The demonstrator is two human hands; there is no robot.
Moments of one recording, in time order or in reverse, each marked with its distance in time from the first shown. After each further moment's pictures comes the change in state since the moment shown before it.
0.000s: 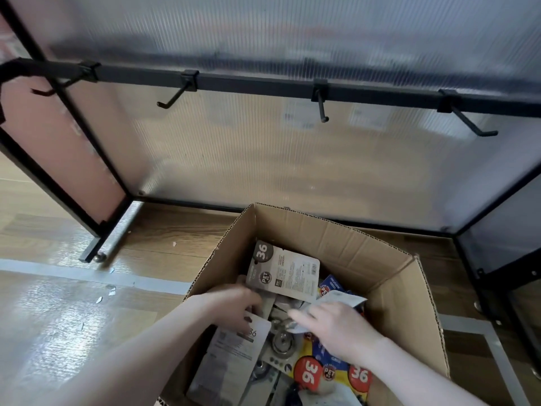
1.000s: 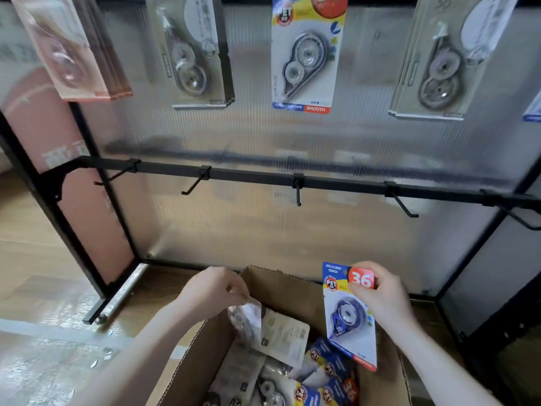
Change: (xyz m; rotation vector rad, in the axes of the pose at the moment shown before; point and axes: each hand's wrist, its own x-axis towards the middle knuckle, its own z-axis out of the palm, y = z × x) left_hand -0.088 0.033 -0.106 -0.137 0.702 -0.074; right_hand -0.008 0.044 -0.155 0.820 0.694 0.826
